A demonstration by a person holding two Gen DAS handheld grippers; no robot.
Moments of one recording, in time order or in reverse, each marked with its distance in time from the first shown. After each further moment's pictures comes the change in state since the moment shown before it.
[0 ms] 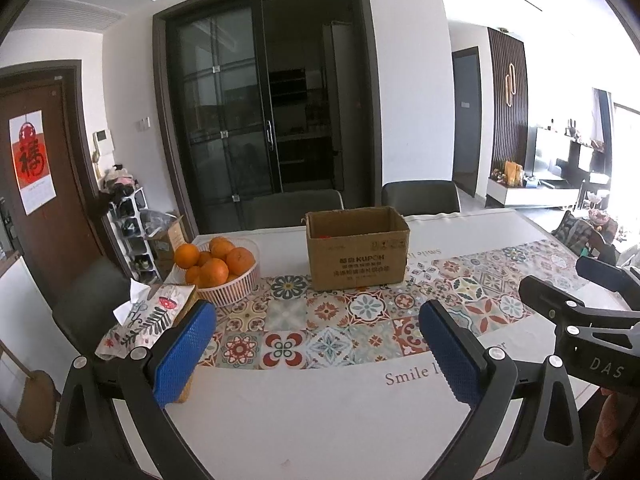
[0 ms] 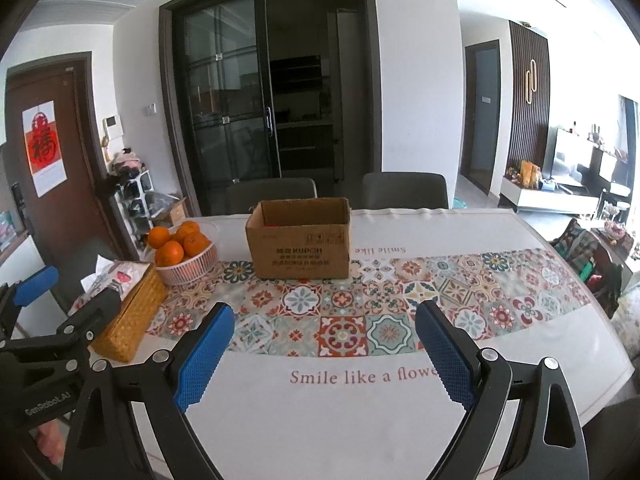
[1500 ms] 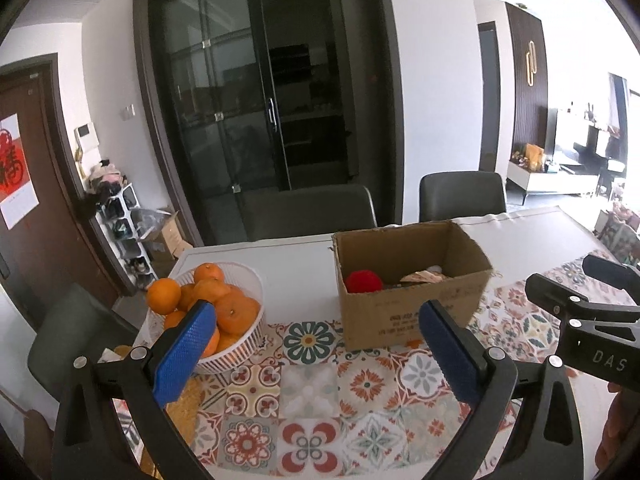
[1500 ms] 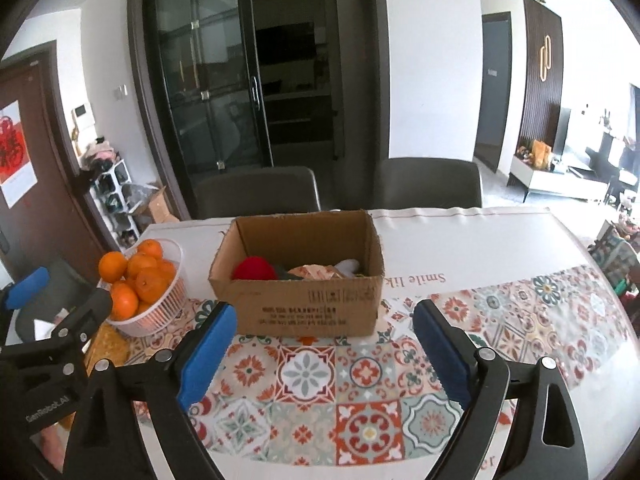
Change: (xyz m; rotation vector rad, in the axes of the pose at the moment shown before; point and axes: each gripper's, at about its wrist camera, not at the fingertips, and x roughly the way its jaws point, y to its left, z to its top) left arm 0.226 0.040 0.090 0.027 0.079 0.021; right arm 0.221 0.023 0.103 0.027 0.108 -0.019
